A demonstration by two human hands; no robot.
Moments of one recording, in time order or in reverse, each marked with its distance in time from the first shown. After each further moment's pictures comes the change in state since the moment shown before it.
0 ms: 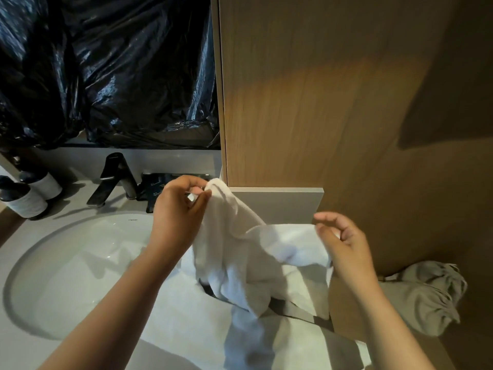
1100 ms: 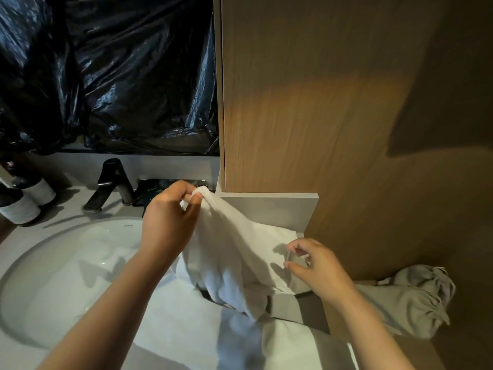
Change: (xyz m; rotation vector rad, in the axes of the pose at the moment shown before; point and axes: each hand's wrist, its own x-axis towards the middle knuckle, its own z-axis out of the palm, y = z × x) left_hand 0.002 -0.013 -0.008 0.130 0.033 0.130; right_hand -0.002 0.028 0.010 -0.621 -0.350 -0.134
